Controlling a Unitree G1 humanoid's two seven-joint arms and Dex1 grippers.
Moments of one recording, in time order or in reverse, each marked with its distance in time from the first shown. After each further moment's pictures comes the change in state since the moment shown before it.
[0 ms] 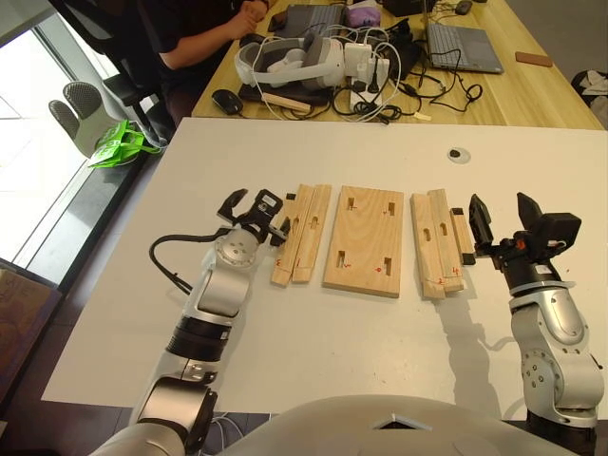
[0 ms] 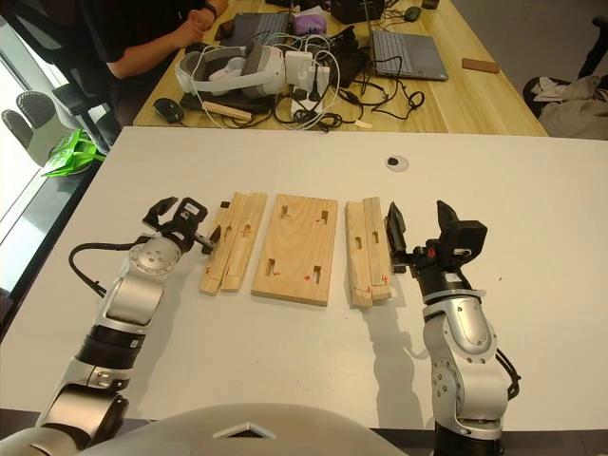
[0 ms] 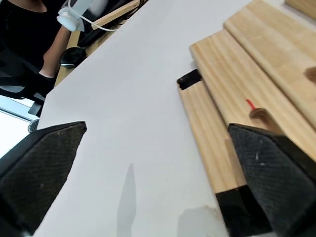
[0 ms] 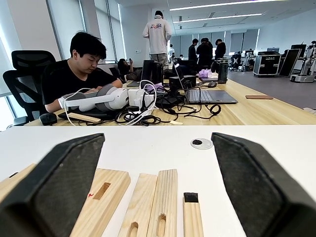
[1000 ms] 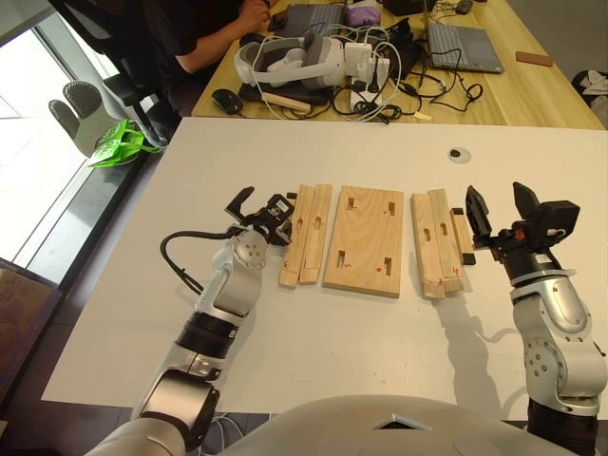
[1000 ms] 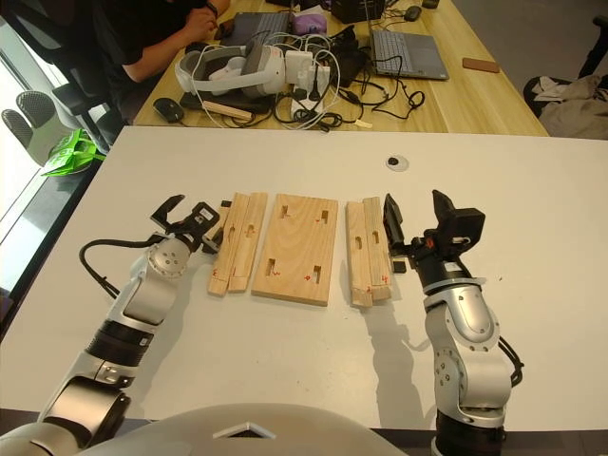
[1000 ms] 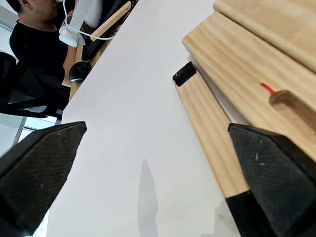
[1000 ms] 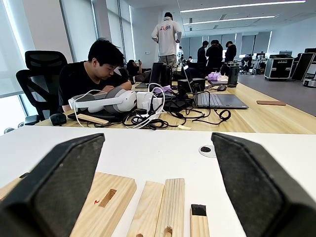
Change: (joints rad) left arm -0.033 -0.003 -0.059 0.084 0.137 -0.060 0.034; right arm -0.065 -0.018 -0.016 0.009 0.011 0.048 0.039
